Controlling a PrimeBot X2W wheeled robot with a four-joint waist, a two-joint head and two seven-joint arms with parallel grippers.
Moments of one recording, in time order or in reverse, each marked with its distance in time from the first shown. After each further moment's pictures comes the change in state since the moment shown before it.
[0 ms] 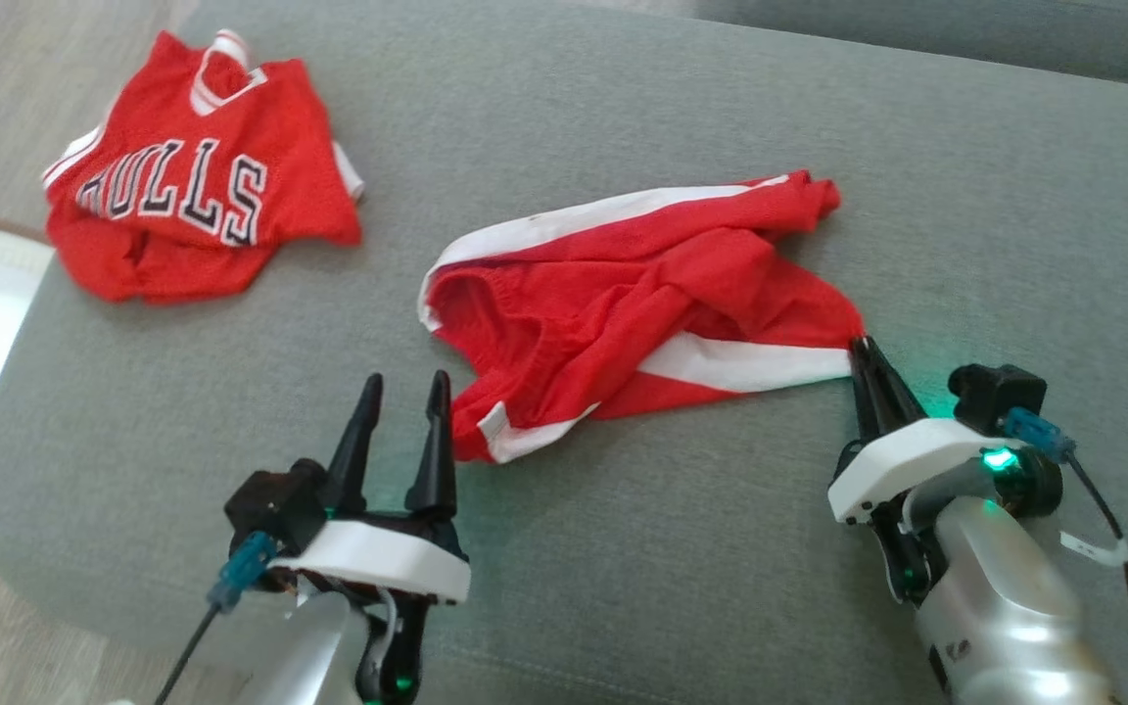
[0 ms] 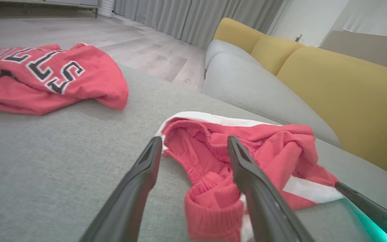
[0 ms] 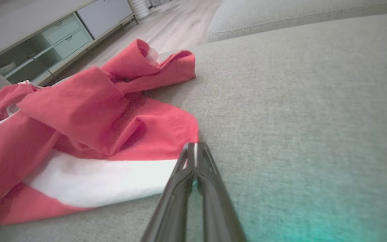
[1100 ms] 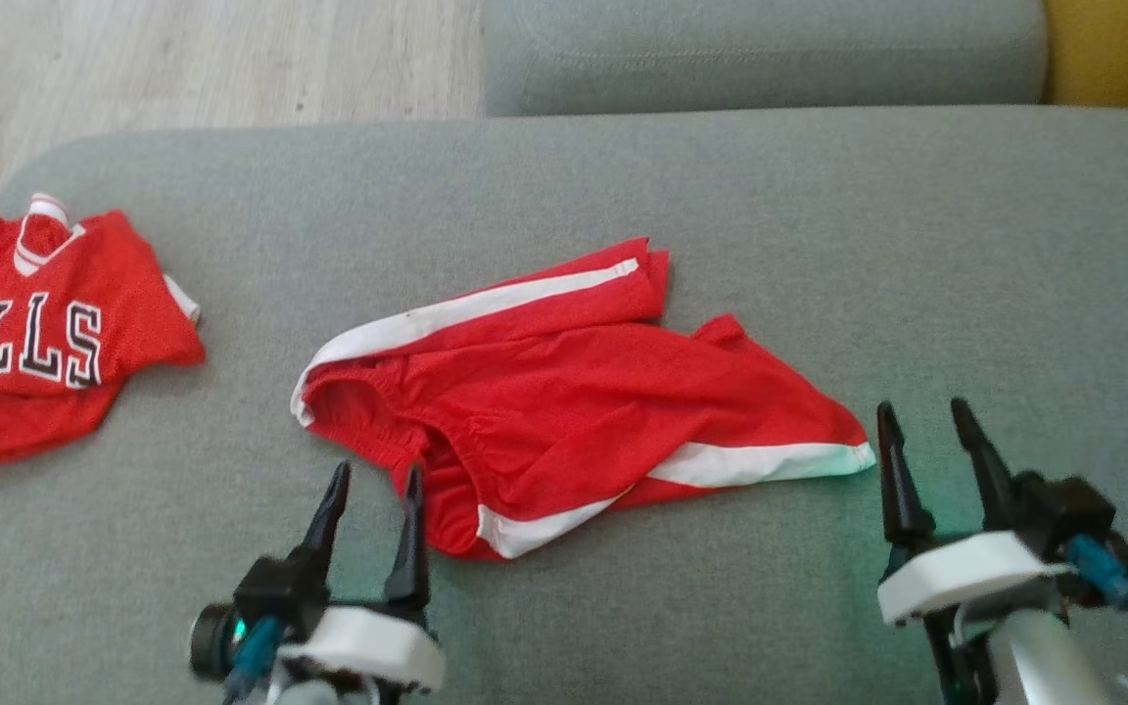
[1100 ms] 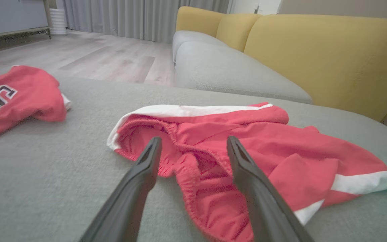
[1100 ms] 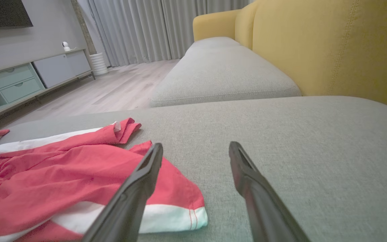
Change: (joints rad) left arm 0.144 0.002 0.070 -0.007 0.212 0.073 0.000; right arm 0.366 0.014 -0.142 -0.496 -0.195 0.000 0.001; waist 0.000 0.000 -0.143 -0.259
